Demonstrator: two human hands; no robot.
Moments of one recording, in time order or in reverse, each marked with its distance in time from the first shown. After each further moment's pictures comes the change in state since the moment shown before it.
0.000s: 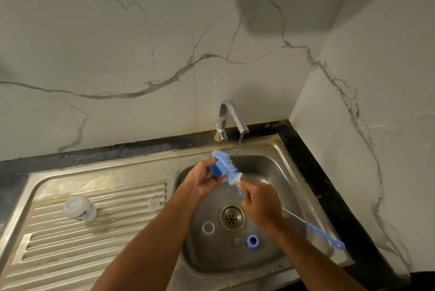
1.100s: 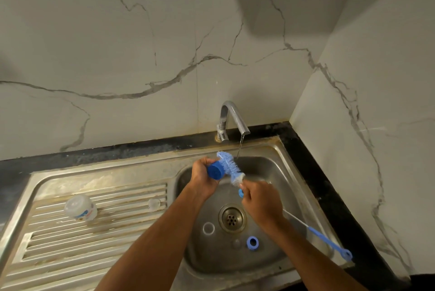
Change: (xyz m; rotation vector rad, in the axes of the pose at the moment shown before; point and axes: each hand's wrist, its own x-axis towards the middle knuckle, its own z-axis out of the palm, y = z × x) left_hand 0.004 -0.008 0.004 -0.079 0.037 0.068; right_hand 0.002 -0.003 -0.004 -0.052 -0.065 0.089
